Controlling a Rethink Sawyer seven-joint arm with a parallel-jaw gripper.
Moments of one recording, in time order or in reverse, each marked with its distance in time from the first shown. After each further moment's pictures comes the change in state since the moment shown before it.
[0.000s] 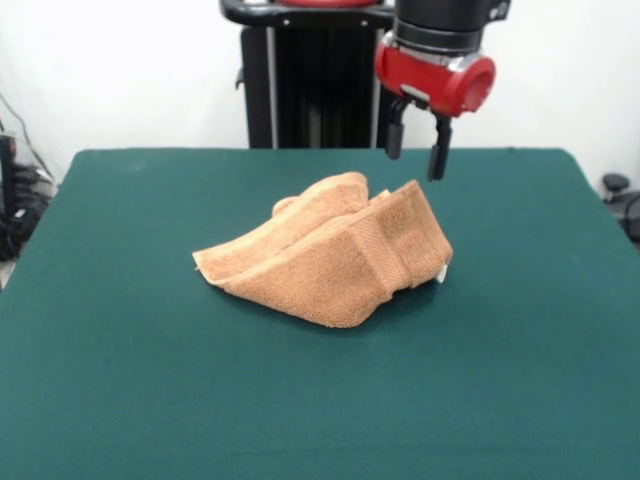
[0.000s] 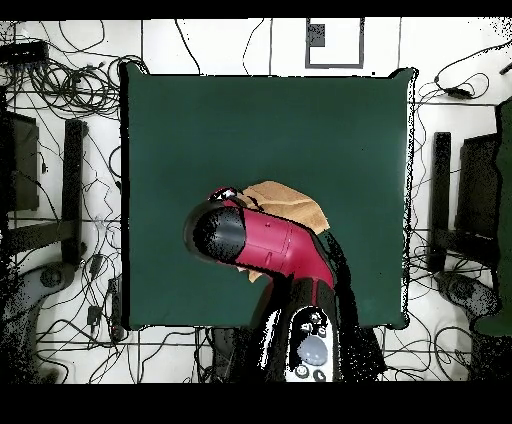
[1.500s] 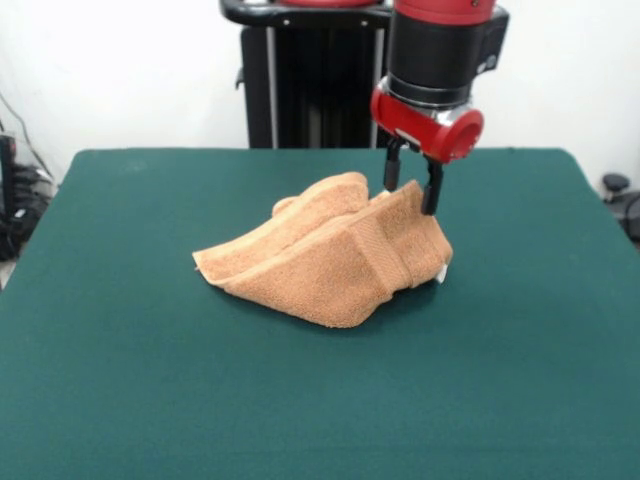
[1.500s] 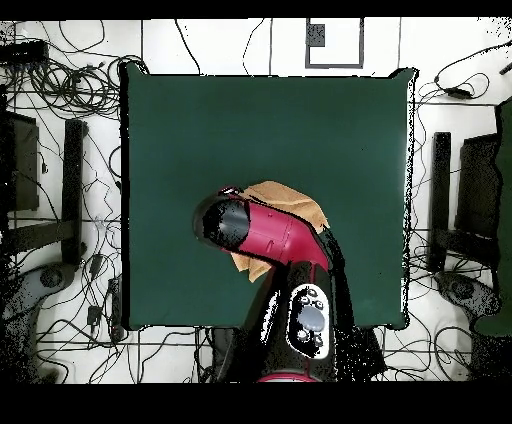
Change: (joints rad) arm -0.002 0.102 -0.002 -0.036 0.059 0.006 0.000
